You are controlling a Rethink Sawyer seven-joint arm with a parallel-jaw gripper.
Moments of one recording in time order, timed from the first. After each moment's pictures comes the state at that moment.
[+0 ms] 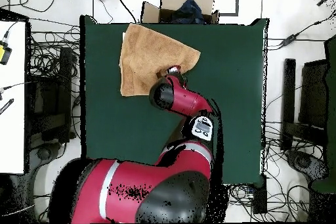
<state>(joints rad) -0.06 -0.22 -0.23 1.43 0.28 -0.02 2.48</state>
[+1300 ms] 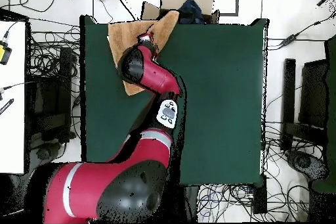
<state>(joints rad) 0.10 -0.12 -0.23 1.19 0.66 -0.02 2.48</state>
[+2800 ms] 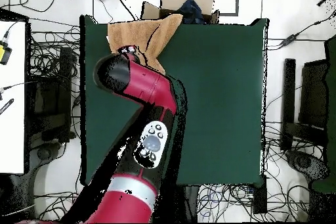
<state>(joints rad) 0.20 -0.47 -0.35 1.41 0.57 0.45 2.48</state>
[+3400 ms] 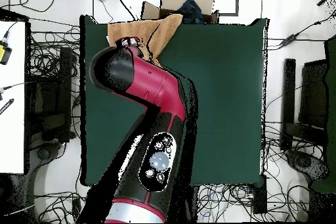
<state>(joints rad) 0.17 -0.54 -0.36 1.41 0.57 0.45 2.48</state>
